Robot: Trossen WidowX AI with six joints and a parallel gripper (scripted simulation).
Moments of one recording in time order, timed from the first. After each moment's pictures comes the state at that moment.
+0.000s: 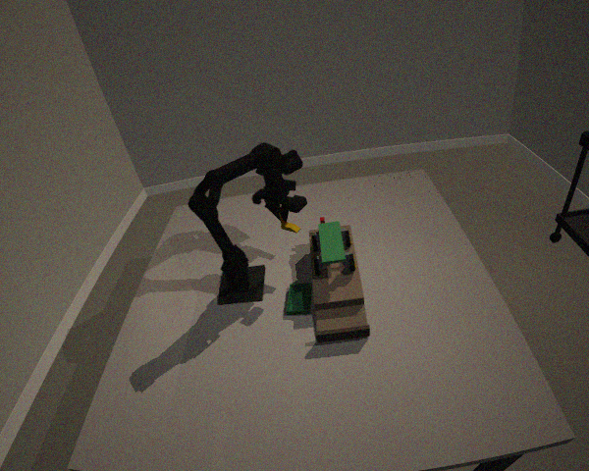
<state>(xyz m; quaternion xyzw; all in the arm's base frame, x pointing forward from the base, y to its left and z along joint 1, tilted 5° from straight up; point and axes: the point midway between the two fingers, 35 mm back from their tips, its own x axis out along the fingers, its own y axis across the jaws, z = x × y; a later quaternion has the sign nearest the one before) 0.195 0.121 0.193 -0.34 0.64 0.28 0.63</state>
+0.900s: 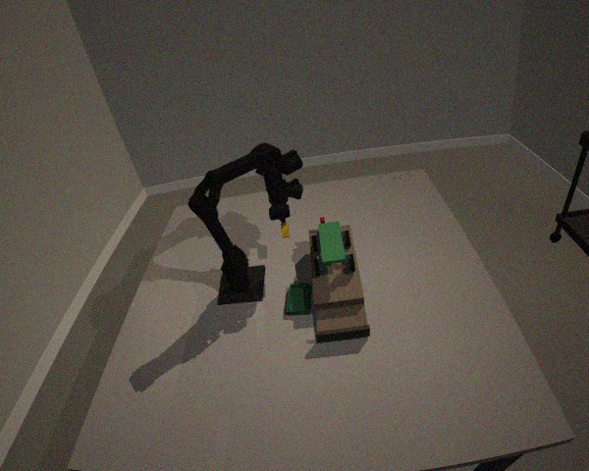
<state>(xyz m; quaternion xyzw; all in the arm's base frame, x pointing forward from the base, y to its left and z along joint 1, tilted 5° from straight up) 0.195 0.121 0.193 -0.02 0.70 -0.03 0.71</state>
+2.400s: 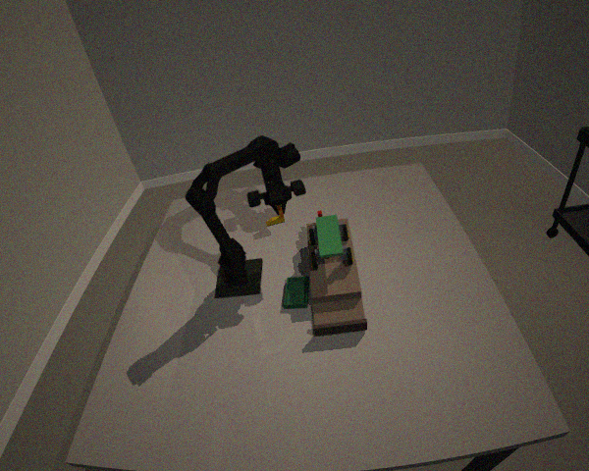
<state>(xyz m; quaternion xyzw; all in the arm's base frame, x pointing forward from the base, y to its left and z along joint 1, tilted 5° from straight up) 0.195 0.121 0.193 0.46 0.50 -0.49 0.55</state>
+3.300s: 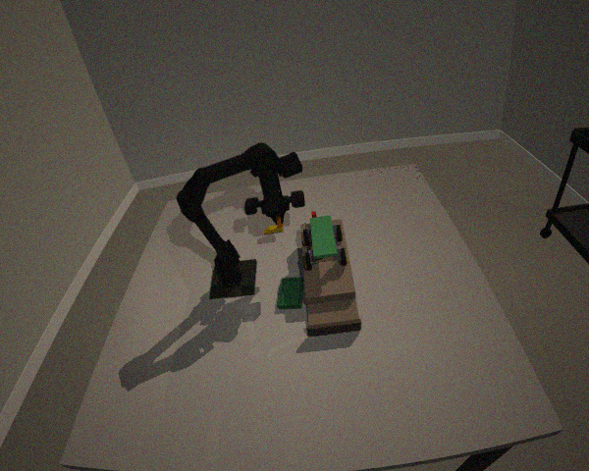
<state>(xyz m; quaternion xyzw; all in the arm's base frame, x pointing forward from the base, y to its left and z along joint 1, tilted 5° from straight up) 0.207 0.069 0.195 0.51 0.45 -0.53 0.50</state>
